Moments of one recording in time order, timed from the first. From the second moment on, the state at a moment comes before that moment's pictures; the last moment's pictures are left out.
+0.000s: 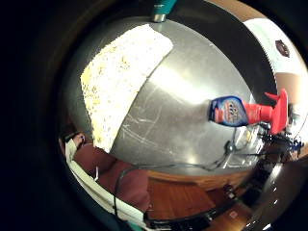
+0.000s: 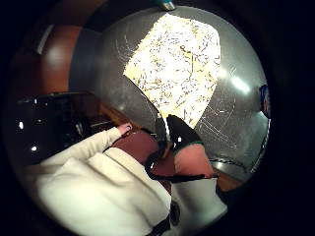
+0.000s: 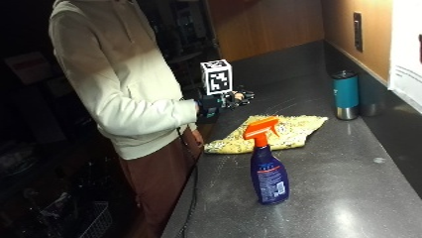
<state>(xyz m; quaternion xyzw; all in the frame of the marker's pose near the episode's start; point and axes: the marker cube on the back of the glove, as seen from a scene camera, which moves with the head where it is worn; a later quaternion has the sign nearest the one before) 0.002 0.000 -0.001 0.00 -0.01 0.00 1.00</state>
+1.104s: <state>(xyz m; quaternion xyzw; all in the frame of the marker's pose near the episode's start) 0.032 0.025 -0.010 0.15 -0.05 0.02 0.99</state>
